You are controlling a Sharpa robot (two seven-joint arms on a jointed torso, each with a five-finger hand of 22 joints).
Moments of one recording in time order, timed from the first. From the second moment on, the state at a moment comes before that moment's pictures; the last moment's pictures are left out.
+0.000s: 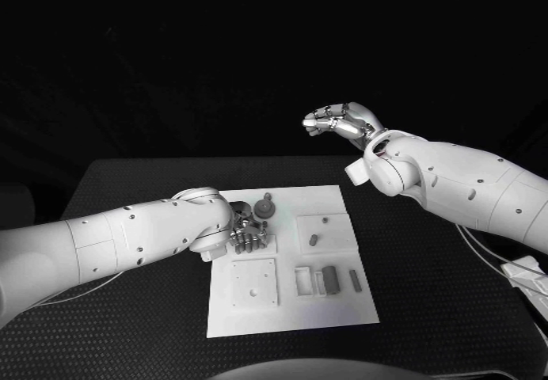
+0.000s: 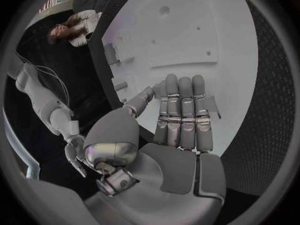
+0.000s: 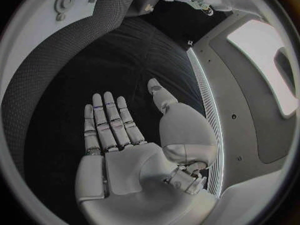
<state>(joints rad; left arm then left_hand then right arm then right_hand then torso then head) 1.26 -0.53 -0.23 1.30 -0.92 0.02 -0.54 0.84 0.00 0.57 -0.24 0.10 1.15 0.05 0.36 0.71 1.36 -0.02 0.31 0.54 1.15 -0.01 0.55 0.92 0.02 1.05 -0.11 0.25 1.02 1.25 -0.60 0.02 1.09 -0.53 -0.24 0.31 0.94 -0.05 0.37 -0.25 0.05 0.68 0.18 0.26 0.43 0.90 0.21 0.15 0.15 0.69 0.23 0.37 0.33 0.11 0.31 0.23 0.29 1.12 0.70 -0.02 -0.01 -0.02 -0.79</state>
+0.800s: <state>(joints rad) 1.26 -0.54 -0.23 1.30 -0.93 0.02 -0.52 0.87 0.04 0.59 -0.27 0.11 1.15 0.04 0.36 0.72 1.37 -0.02 0.32 0.55 1.15 -0.01 0.57 0.91 0.02 1.05 -0.11 0.25 1.04 1.25 -0.60 0.02 1.09 -0.53 -0.24 0.31 0.94 -0.05 0.37 -0.25 0.05 0.68 0.18 0.26 0.43 0.90 0.21 0.15 0.15 0.69 0.23 0.36 0.33 0.11 0.31 0.23 0.29 1.12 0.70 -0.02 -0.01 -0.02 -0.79</state>
